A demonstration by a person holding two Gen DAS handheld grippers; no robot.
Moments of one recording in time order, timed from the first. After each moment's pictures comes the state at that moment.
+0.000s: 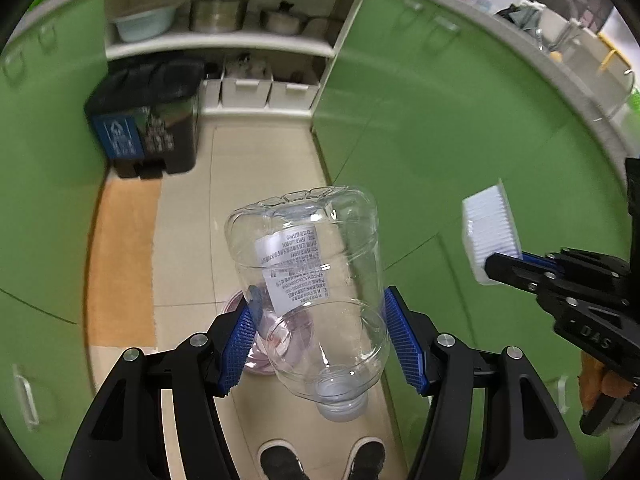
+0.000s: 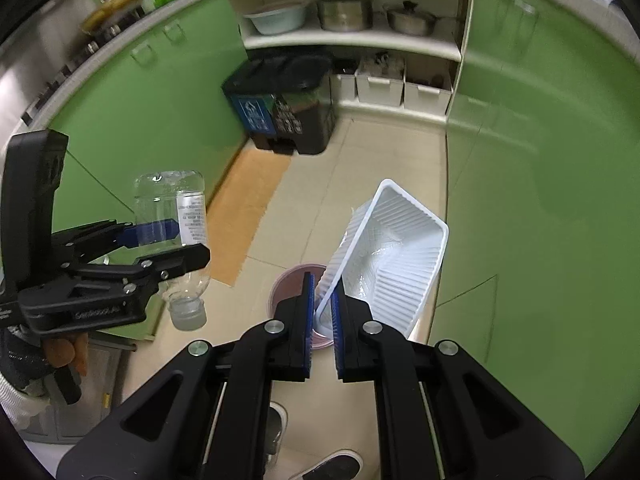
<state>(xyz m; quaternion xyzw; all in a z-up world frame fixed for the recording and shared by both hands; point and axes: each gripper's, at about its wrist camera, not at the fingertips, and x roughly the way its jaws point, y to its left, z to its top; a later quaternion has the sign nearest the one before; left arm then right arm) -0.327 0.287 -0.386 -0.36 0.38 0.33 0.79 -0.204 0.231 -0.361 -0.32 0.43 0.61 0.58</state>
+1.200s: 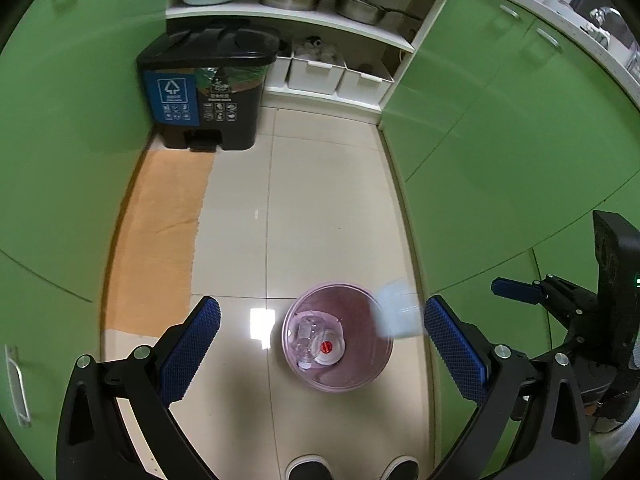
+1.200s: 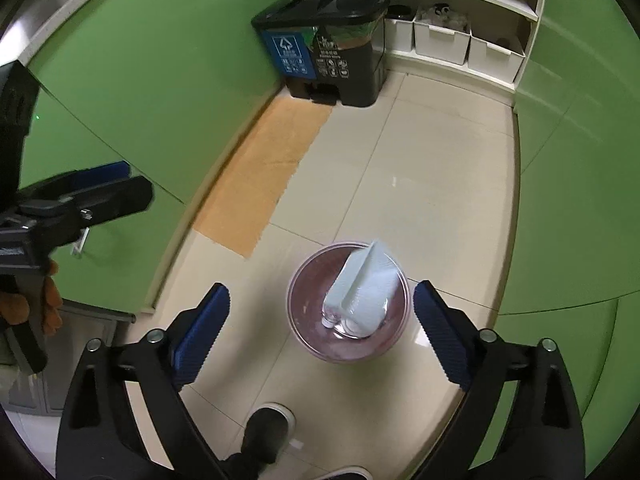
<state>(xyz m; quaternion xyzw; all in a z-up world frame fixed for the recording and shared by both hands) -0.405 0.343 -0.470 -0.38 0.38 0.41 0.74 -0.256 0.302 -0.518 -0.37 0.46 0.64 0.49</state>
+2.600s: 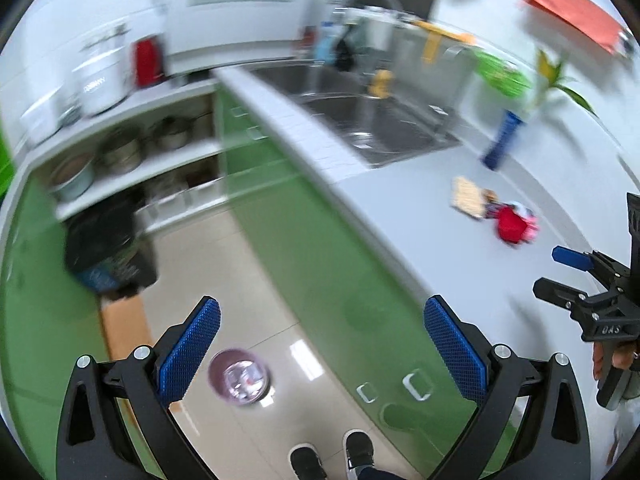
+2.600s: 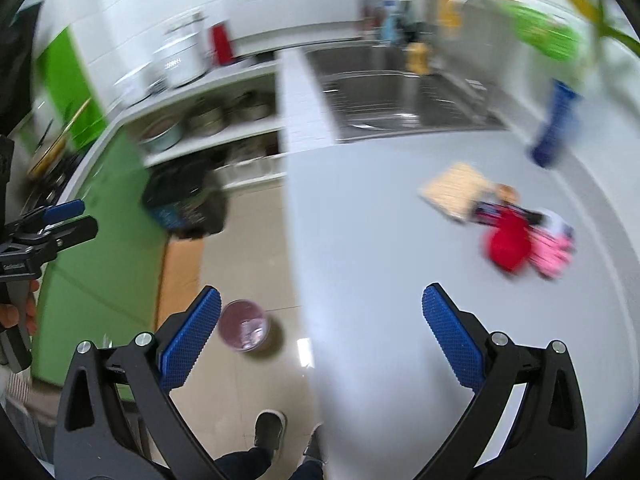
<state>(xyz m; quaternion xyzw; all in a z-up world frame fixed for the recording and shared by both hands) -0.200 0.139 -0.042 -0.19 0.39 0.22 0.87 -0.028 -0.029 -0.039 -0.19 0.43 0.45 0.76</state>
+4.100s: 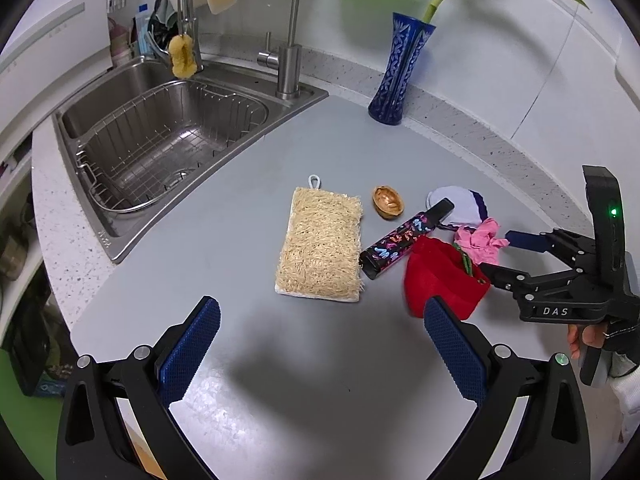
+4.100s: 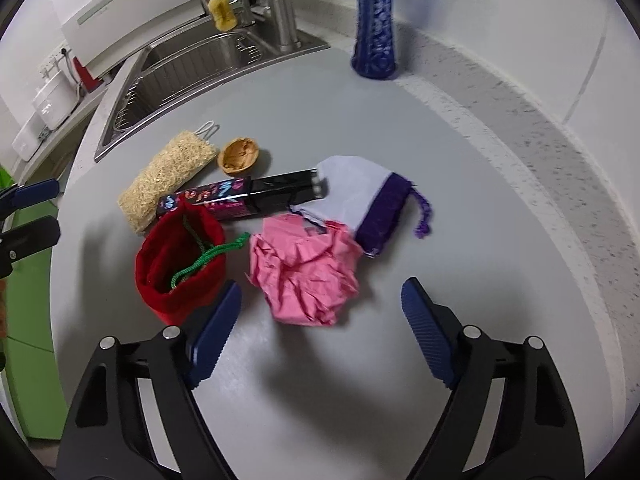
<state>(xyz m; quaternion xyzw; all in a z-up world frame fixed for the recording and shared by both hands) 0.114 0.059 -0.102 -0.11 0.47 0.07 0.87 0.230 -0.107 -0.145 -0.17 0.51 0.33 0.78</state>
